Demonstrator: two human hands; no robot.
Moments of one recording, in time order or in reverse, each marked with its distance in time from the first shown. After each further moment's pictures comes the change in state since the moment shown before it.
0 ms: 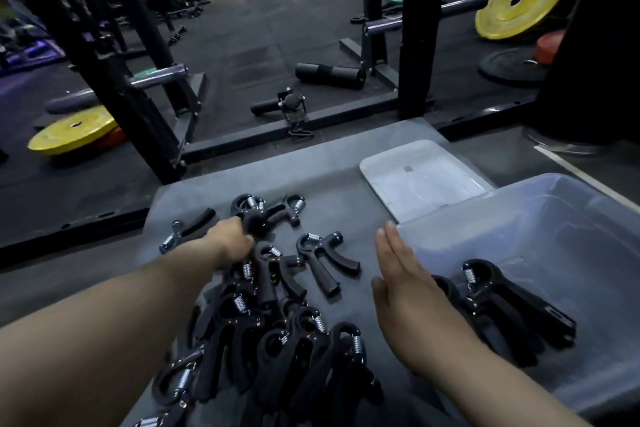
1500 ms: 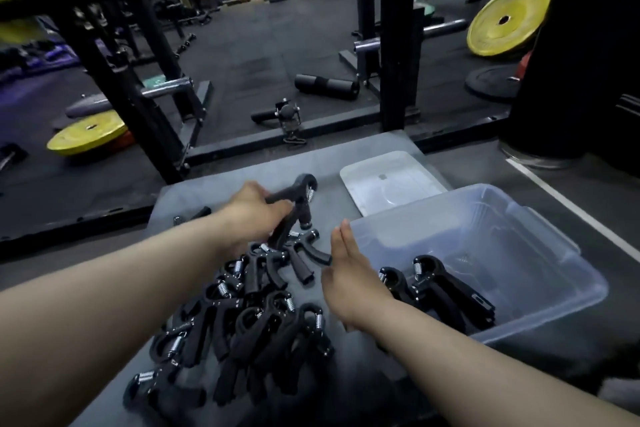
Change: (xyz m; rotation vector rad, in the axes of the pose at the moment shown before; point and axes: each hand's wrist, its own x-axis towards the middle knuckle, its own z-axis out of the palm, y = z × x) left_hand -0.156 0.124 -0.064 -0.679 0.057 0.106; right_hand -0.003 -0.004 -0.020 0.104 -0.167 0.016
